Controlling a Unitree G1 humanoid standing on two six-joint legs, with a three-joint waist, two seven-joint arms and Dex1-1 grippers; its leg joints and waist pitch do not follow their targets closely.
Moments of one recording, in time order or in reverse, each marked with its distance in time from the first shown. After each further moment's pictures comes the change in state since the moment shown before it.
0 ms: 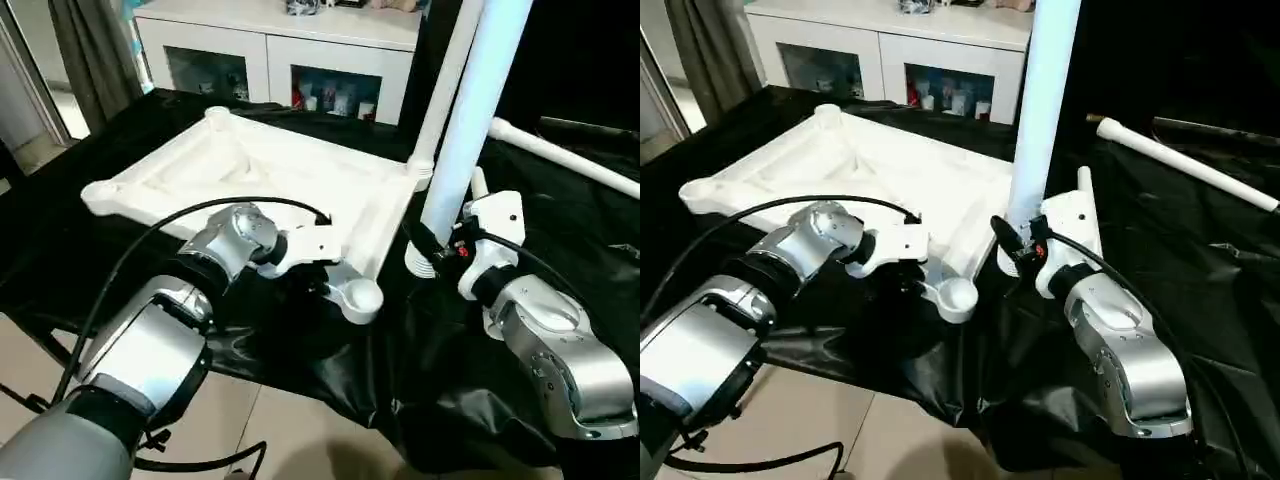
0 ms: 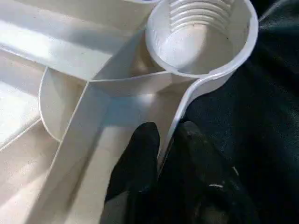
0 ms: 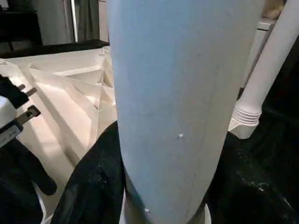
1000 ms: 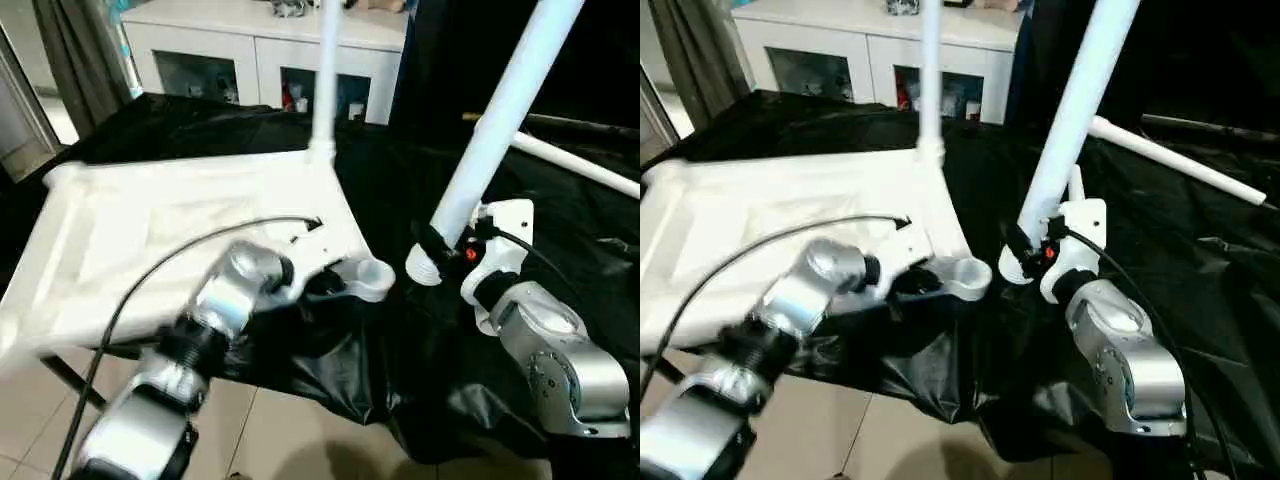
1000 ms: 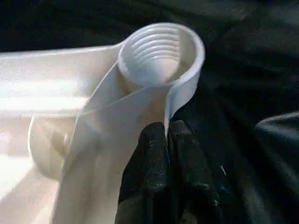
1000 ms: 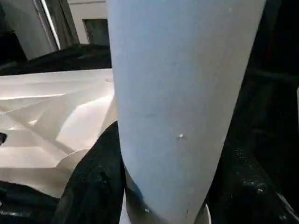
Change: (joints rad) left arm 0.412 -0.040 0.147 -0.672 -0.104 0.408 0.231; right arm 0.004 0.074 -0.094 0.073 0.080 0.047 -0.030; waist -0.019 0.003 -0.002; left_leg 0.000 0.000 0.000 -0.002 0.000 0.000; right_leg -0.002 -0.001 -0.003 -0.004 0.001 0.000
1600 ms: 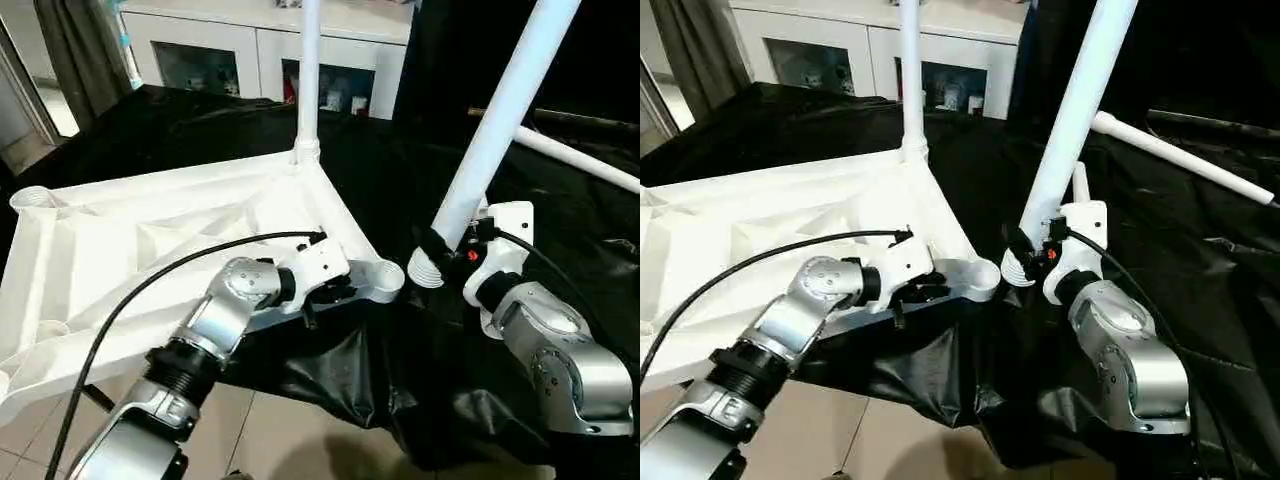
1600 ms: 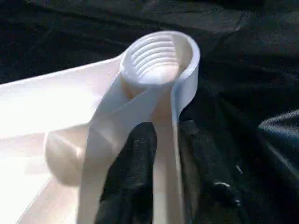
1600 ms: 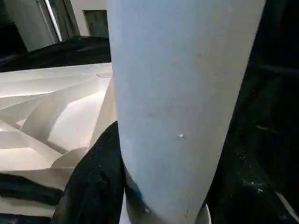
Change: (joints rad) left arm 0.066 0.037 0.000 -0.052 -0.026 -0.138 0.040; right arm -0.003 -0.021 -0.005 0.001 0.001 0.011 0.023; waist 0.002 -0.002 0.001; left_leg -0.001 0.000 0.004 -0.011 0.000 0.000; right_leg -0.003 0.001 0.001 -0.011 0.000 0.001
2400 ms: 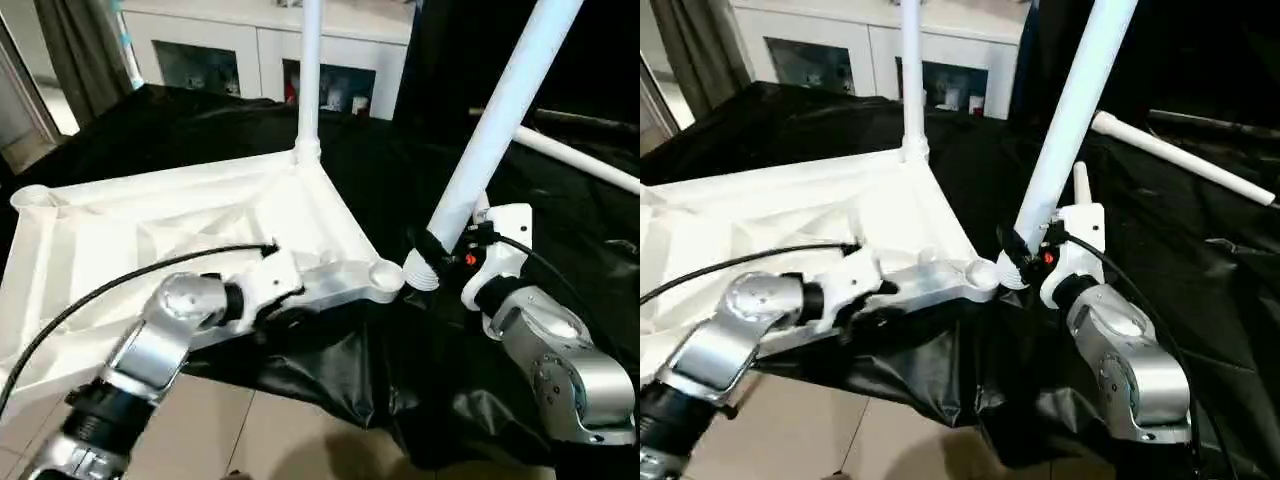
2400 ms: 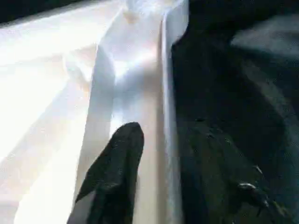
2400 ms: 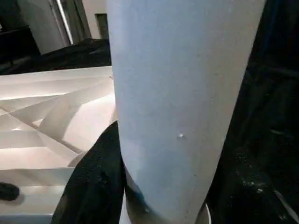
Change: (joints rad) left arm 0.190 0.236 0.007 -0.355 -0.011 0.170 -0.067; right arm 0.026 0.008 0.019 -0.044 0.020 0.001 0.012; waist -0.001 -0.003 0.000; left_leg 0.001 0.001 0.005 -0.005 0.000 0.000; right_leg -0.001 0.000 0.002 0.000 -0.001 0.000
